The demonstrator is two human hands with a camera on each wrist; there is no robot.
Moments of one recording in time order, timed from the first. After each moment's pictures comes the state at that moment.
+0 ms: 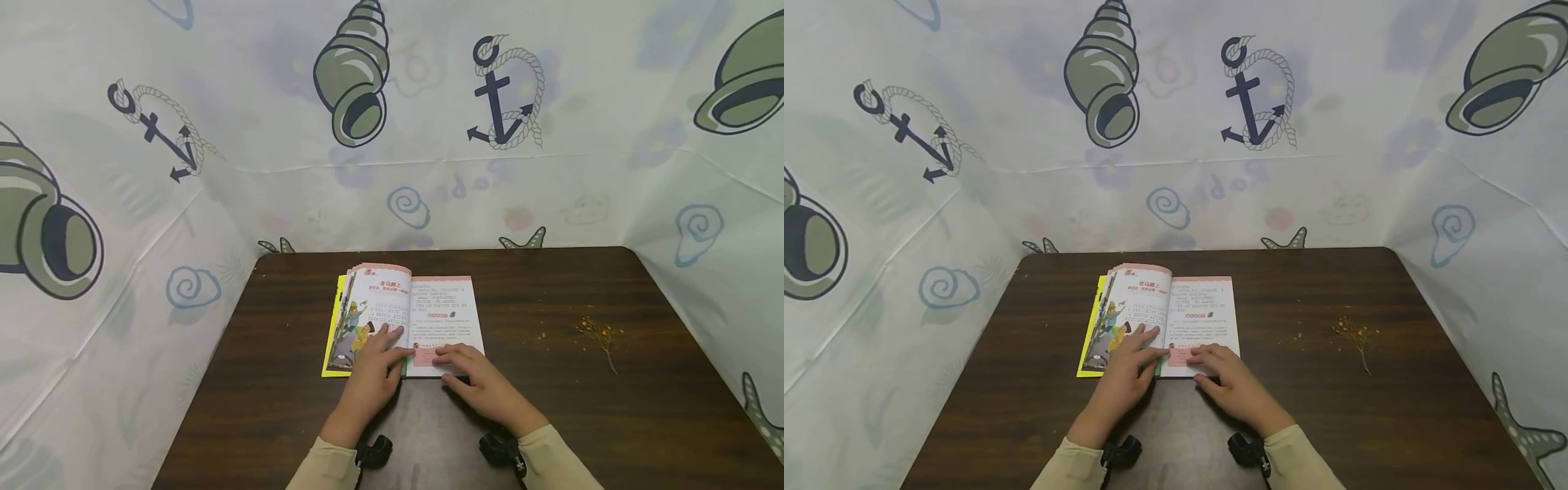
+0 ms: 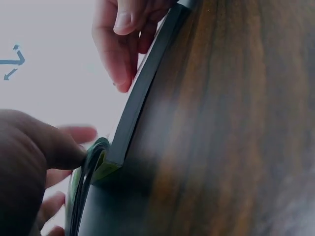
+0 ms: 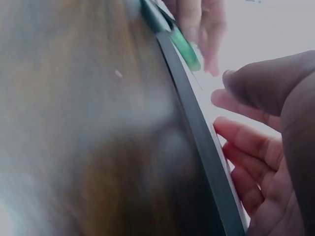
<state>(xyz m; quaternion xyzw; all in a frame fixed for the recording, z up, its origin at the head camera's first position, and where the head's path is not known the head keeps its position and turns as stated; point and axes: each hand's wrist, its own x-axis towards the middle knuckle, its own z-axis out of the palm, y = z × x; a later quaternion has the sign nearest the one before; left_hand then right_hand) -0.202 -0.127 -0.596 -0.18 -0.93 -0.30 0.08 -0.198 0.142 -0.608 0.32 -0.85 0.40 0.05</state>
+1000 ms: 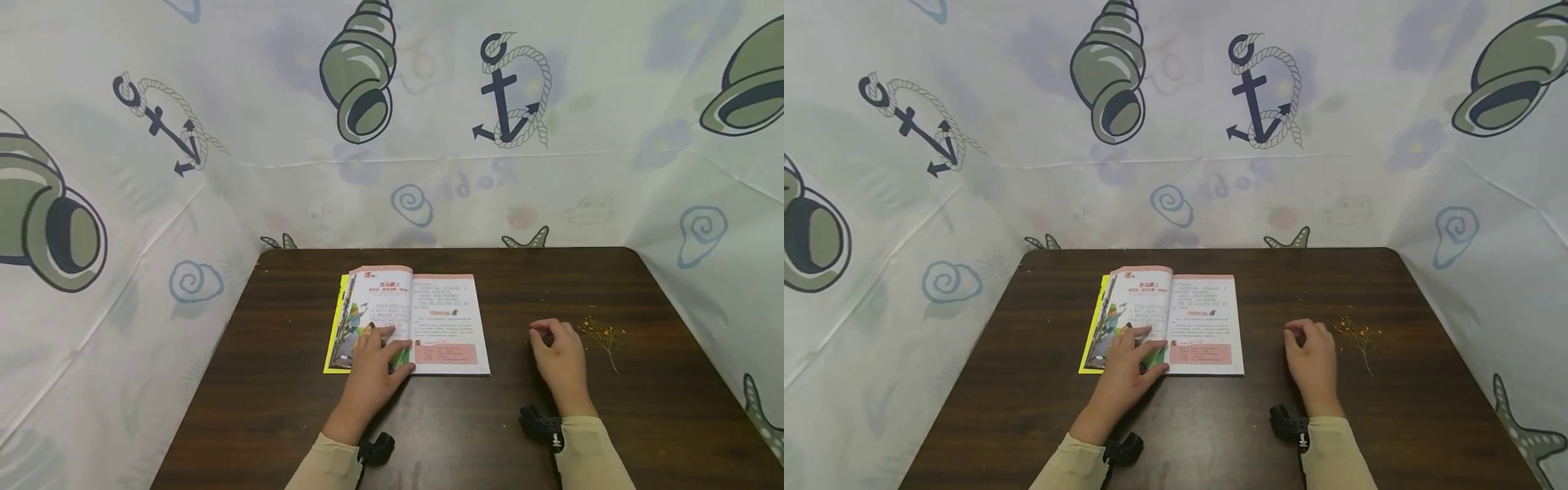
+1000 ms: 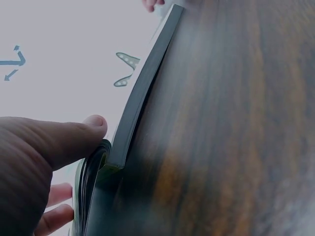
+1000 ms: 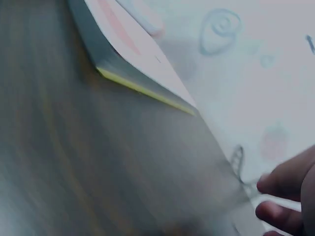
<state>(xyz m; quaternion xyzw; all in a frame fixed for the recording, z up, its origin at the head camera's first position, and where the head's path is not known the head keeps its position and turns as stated) -0.198 -0.127 -0.593 -0.13 -0.94 -0.29 0.08 -0.215 0.235 -0.599 -0.08 -0.91 0.37 0.17</state>
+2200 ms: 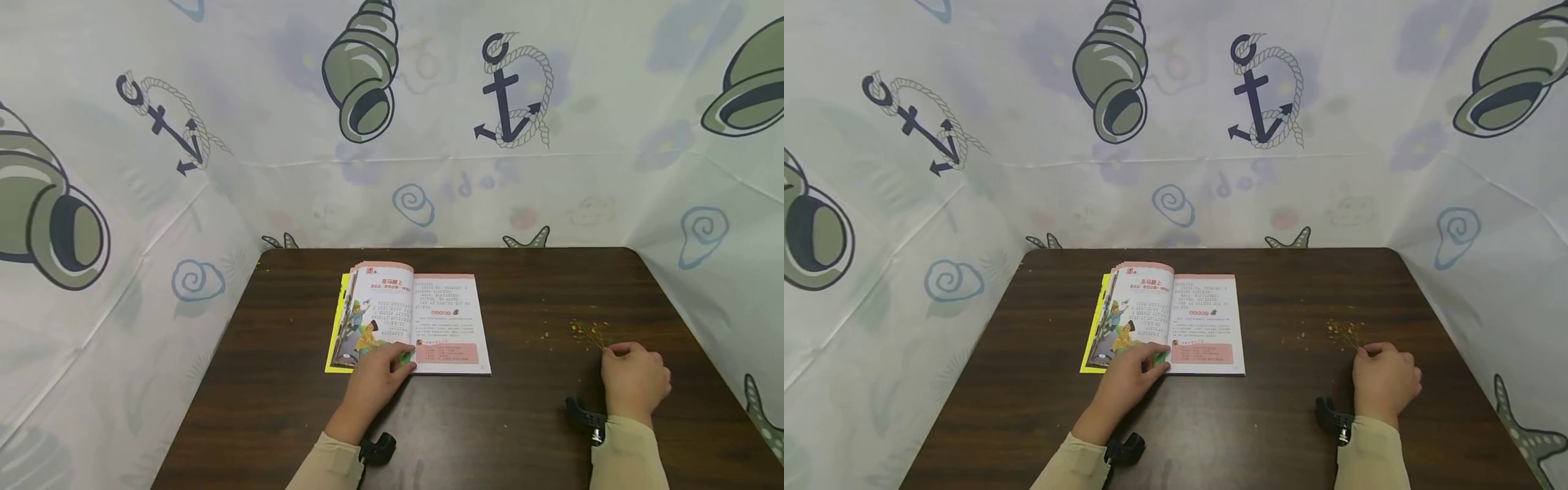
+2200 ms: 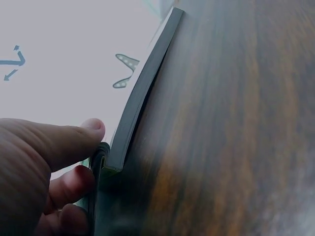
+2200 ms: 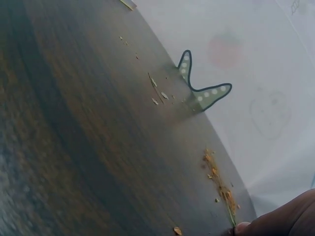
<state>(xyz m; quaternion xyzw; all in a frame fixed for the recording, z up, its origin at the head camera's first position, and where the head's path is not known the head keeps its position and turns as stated) -0.196 -0.124 -0.593 -0.11 -0.94 -0.32 0.01 -0.189 0.325 -0.592 -0.32 -0.89 0.29 0.12</state>
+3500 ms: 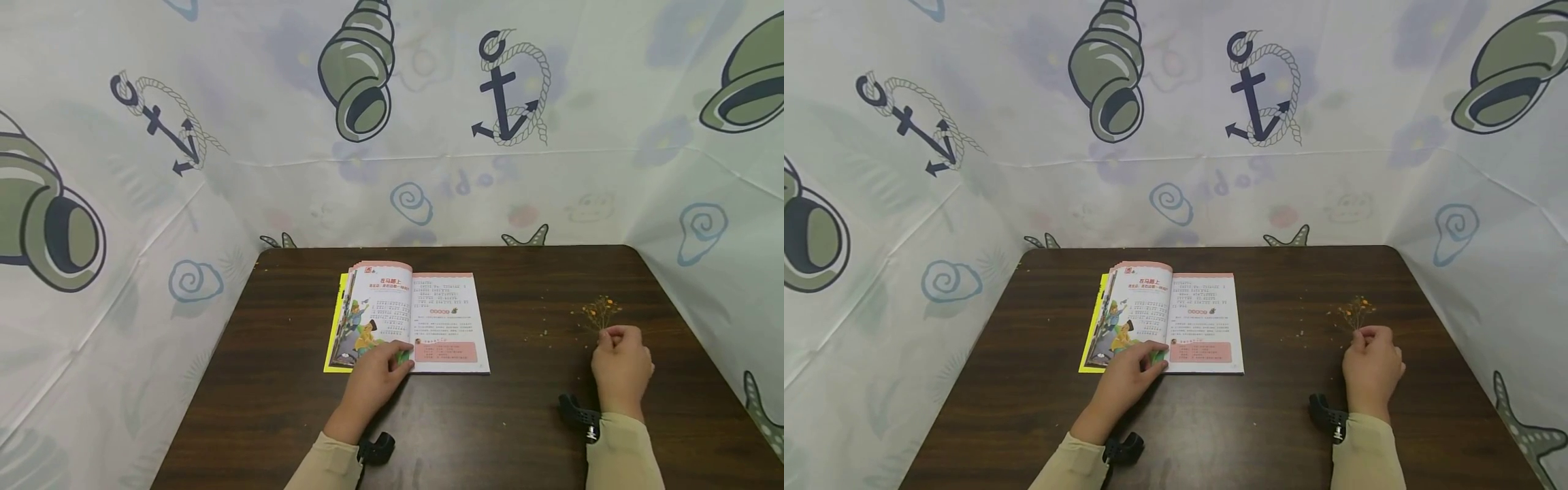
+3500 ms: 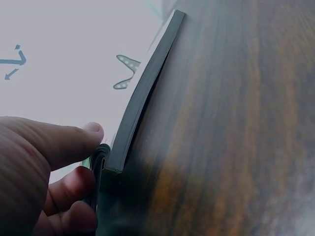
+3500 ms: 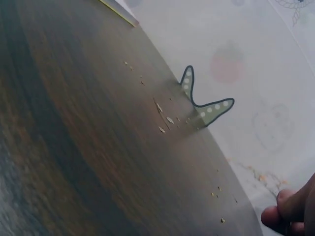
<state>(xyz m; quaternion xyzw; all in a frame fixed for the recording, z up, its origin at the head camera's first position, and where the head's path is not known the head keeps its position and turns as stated) -0.196 -0.124 -0.591 -0.09 -0.93 -0.34 -0.01 -0.202 0.312 -0.593 -0.28 -0.87 0.36 0.20</state>
